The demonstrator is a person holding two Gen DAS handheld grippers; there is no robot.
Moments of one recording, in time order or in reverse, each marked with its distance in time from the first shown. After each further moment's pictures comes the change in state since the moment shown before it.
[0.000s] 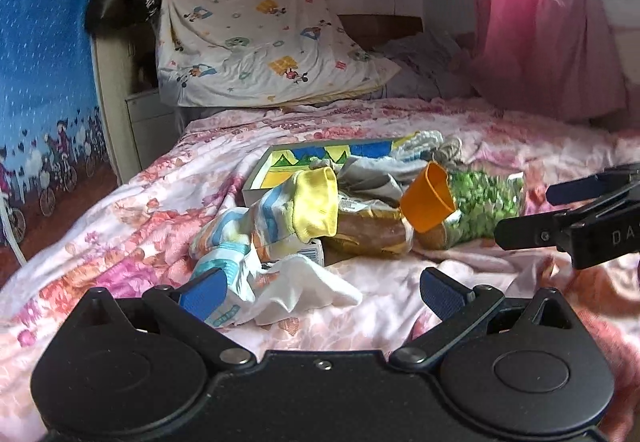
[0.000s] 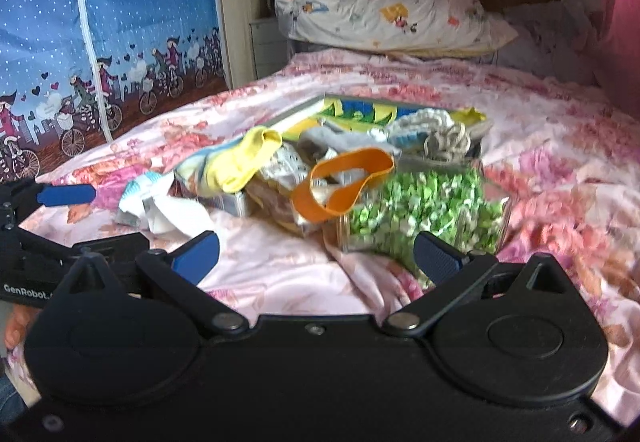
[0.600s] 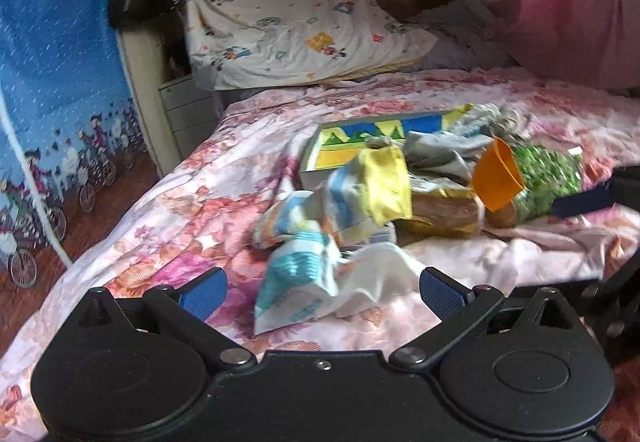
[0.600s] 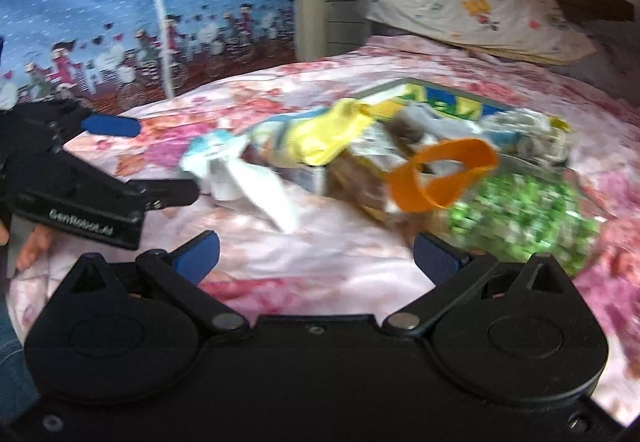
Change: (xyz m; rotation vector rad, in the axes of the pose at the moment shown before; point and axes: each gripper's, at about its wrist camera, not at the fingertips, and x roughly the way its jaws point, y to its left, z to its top) left arm 0.009 0.037 0.011 0.009 0.082 0.127; right arm 0.032 0.048 -0.008 -0.157 0.057 0.196
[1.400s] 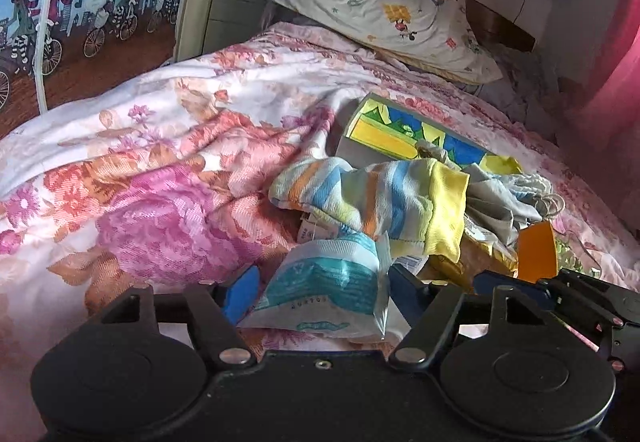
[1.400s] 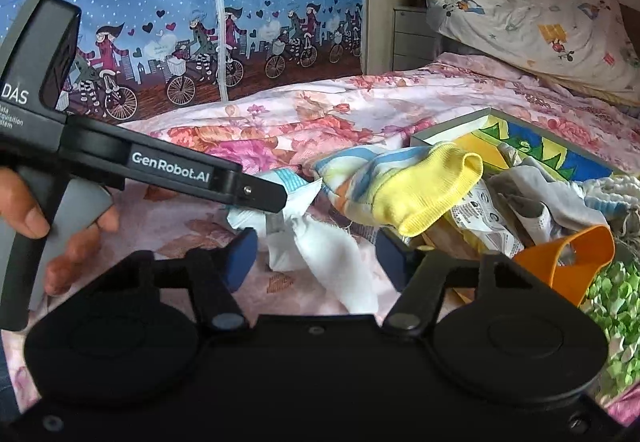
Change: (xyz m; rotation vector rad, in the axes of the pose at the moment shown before) left arm 0.062 0.065 -0.001 -0.481 0.149 -0.114; right arm 0.068 0.051 0.043 -0.111 -0.009 0.139
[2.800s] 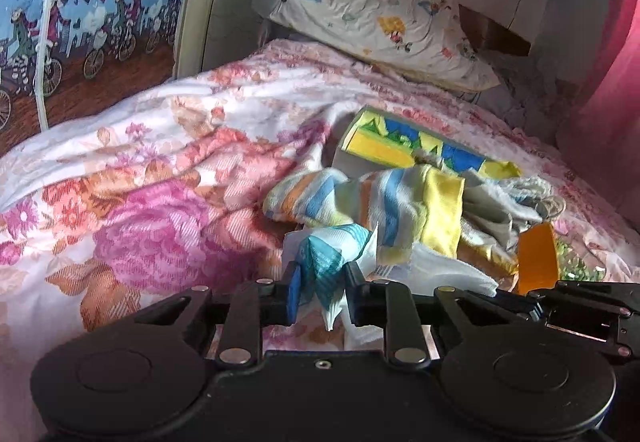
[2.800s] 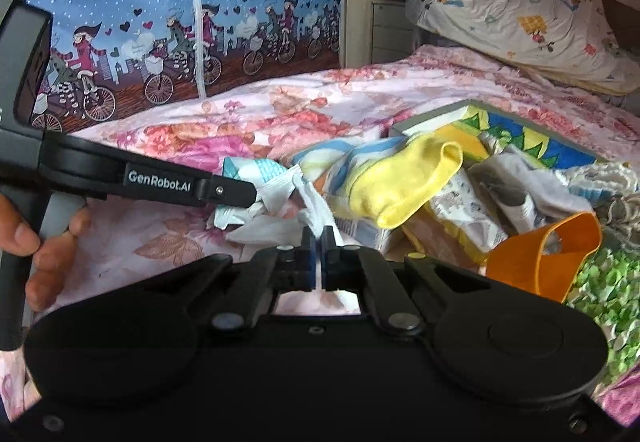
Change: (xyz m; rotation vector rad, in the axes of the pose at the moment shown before) left arm -0.003 -0.012 -0.005 0.037 -0.077 0.015; right arm 0.010 0.007 -0.004 0.048 0.001 -0.073
